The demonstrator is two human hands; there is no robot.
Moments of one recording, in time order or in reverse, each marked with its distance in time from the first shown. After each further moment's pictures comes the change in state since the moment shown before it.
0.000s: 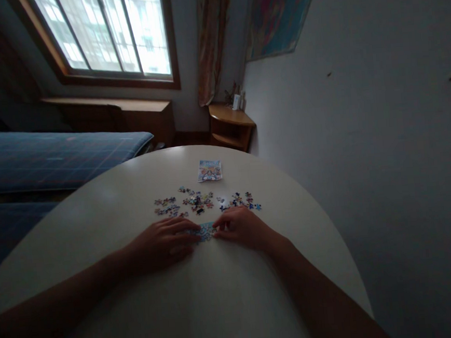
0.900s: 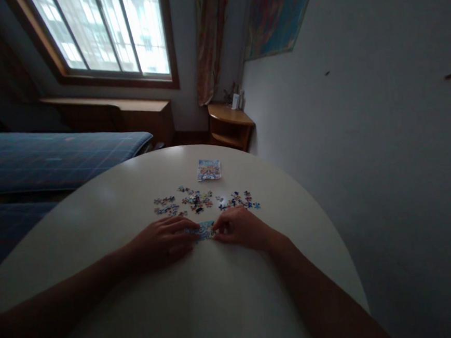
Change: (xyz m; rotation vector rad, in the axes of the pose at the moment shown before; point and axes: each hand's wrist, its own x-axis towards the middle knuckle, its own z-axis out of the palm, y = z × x) left_hand 0.000 0.000 0.000 0.018 0.009 0.011; right_hand -0.003 -0.002 -0.001 0.008 -0.083 -0.005
